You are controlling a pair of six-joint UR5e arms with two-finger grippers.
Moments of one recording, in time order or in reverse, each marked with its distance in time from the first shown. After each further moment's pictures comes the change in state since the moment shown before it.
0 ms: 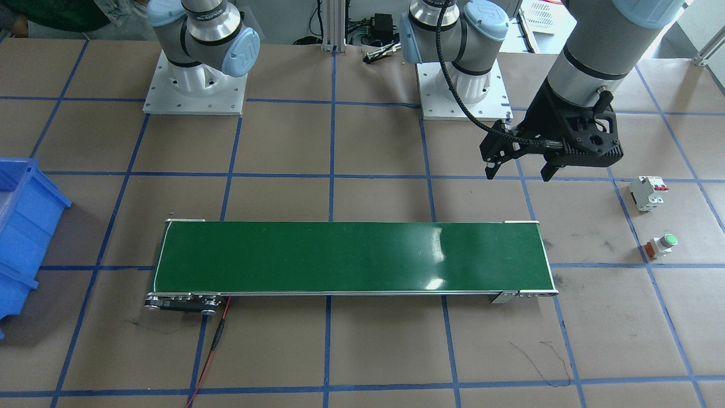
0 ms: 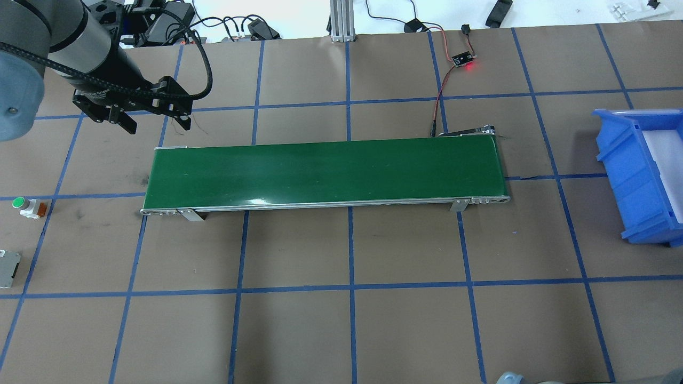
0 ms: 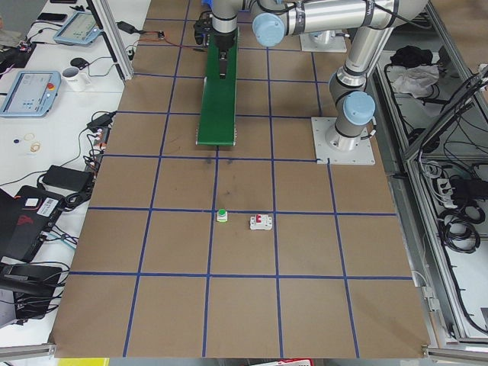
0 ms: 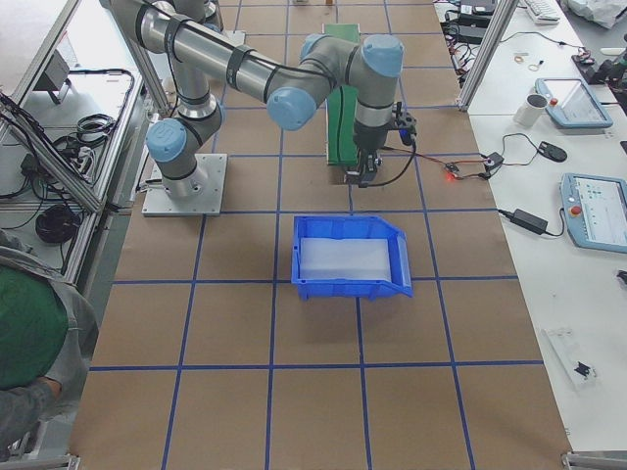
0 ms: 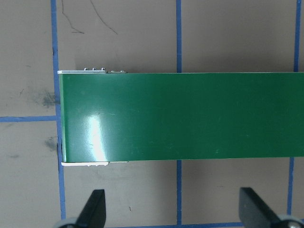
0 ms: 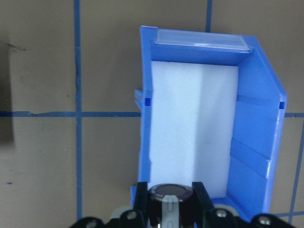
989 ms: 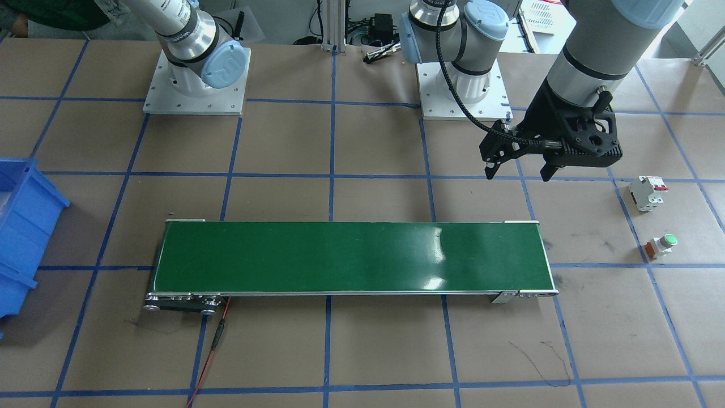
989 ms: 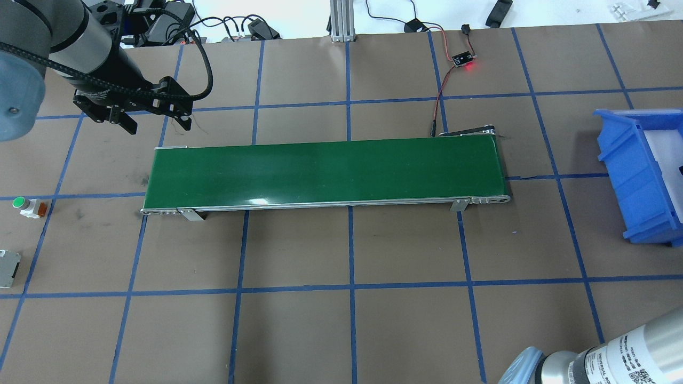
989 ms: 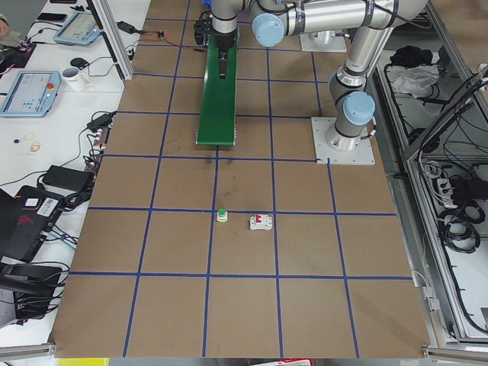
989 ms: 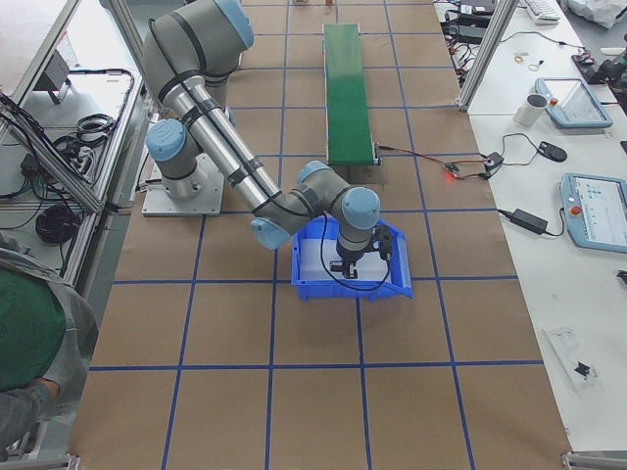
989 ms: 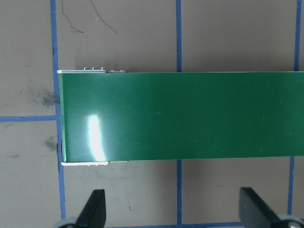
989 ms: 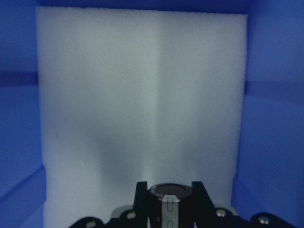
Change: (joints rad) left arm 0.000 0.000 -0.002 0.000 0.000 0.001; right arm -0.266 0.262 0.155 -0.328 0.156 -0.263
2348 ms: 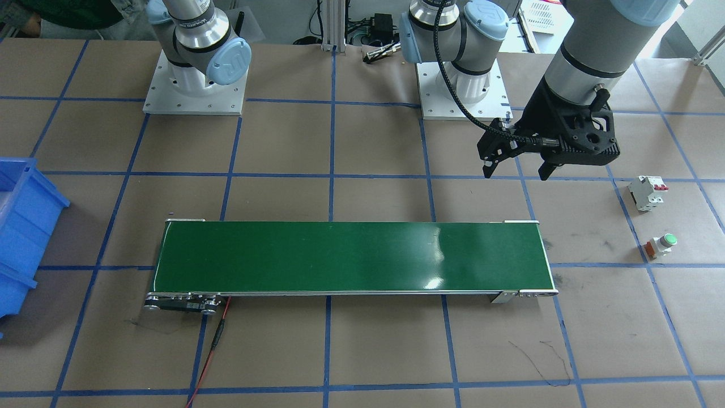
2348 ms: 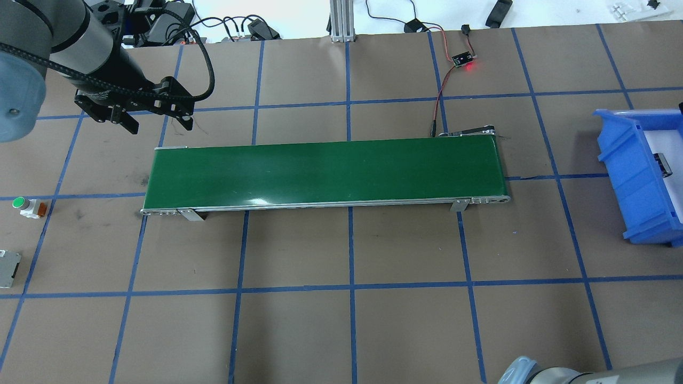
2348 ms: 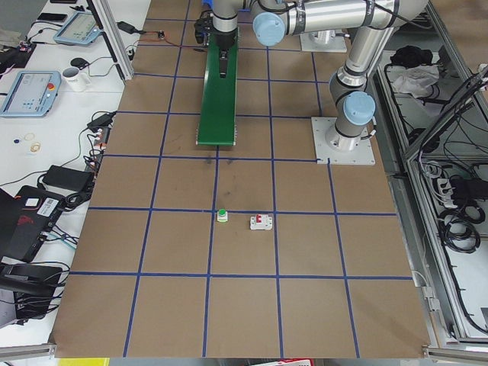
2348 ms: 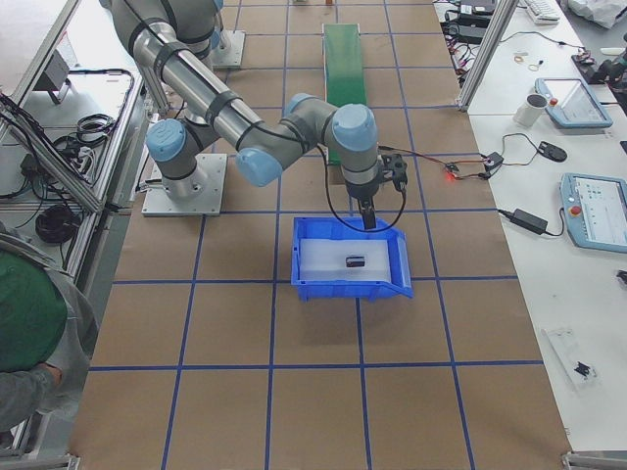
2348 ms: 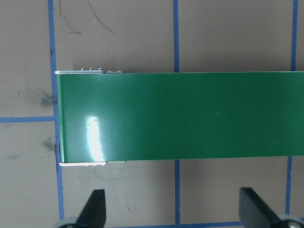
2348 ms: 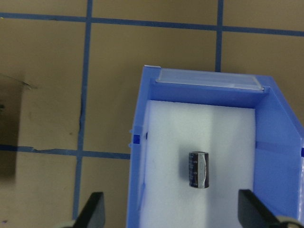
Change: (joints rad) left arm -0.006 0.001 0.001 0.000 -0.002 -0.002; right arm 0.089 -0.255 -0.036 0.132 0.146 0.062
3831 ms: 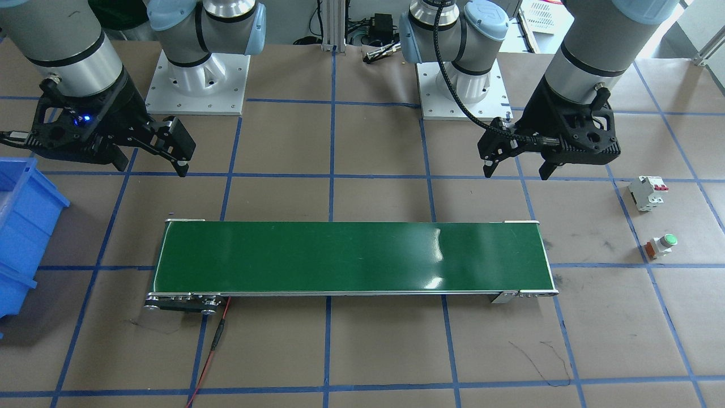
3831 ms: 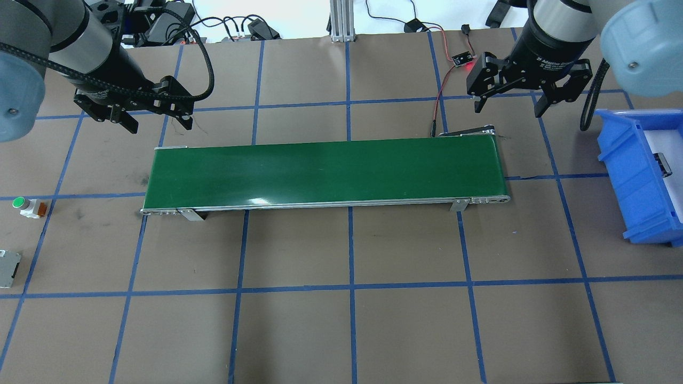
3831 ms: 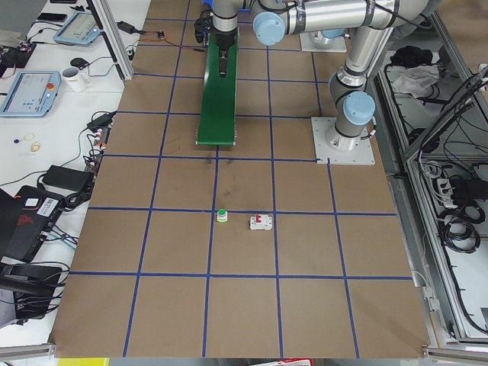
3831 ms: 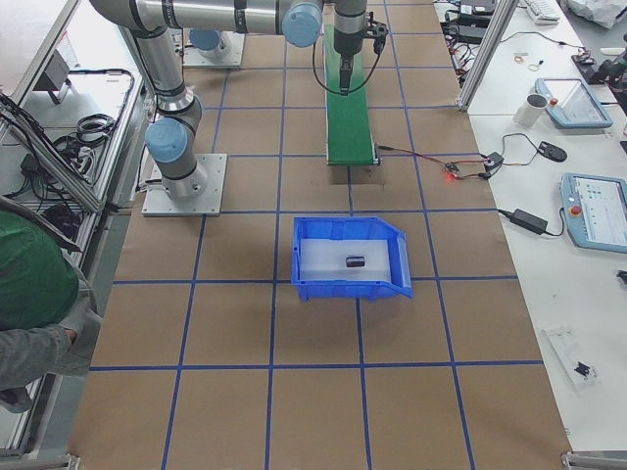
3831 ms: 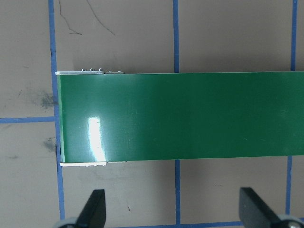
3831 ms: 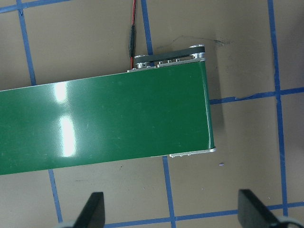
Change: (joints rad) left arm 0.000 0.003 0.000 0.000 0.001 0.002; right arm 0.674 -0.137 -0.051 0.300 -0.127 0.869
